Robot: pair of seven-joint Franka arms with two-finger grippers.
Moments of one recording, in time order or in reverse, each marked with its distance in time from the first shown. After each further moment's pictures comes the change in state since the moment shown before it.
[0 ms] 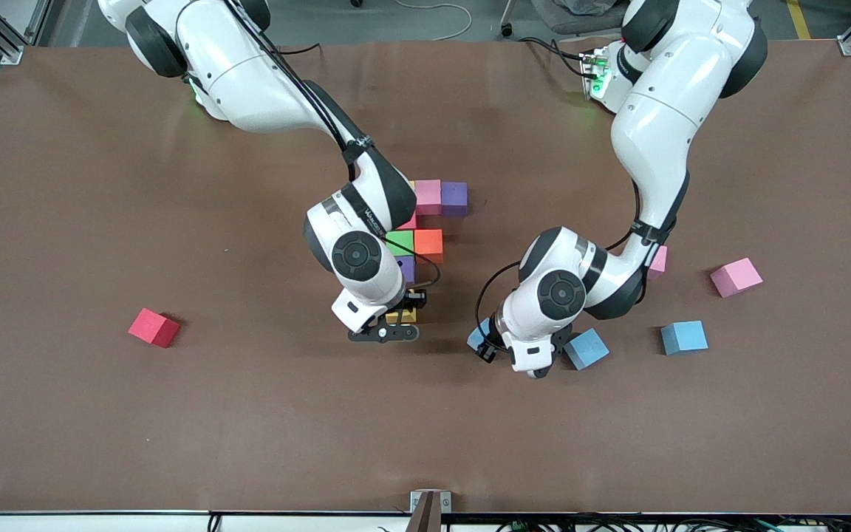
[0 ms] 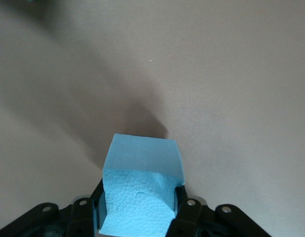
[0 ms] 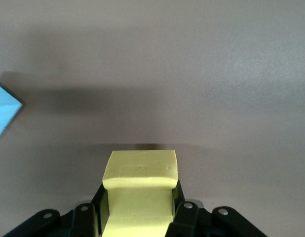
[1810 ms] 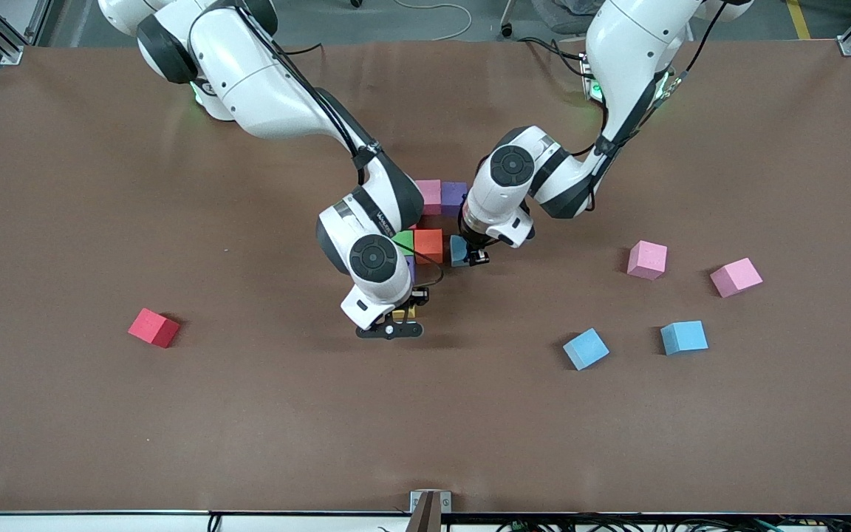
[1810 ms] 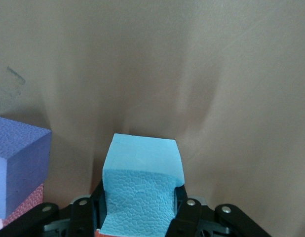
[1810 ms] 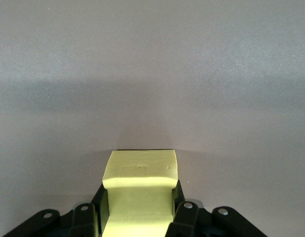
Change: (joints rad) left arm -0.140 -0.373 -0.025 -0.736 -0.002 0.388 -1.028; right arm 0.023 0.038 -0.003 0.008 -0.033 -0.015 0.034
